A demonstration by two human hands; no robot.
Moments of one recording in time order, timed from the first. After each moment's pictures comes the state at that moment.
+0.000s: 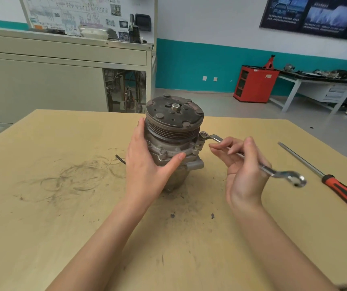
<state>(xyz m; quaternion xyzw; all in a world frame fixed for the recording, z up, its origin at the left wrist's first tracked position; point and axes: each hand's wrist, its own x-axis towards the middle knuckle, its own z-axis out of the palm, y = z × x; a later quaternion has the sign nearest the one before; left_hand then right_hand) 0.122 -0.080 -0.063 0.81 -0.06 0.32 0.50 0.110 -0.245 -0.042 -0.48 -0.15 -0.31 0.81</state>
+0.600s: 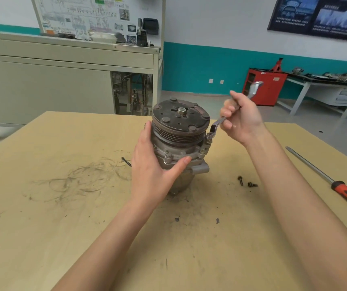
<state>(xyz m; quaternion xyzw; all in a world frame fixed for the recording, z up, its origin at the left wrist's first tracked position) 0.123 -0.081 -0.064 0.80 -0.07 0.32 0.50 0.209 -0.270 0.034 -0.52 -0.08 0.03 0.85</state>
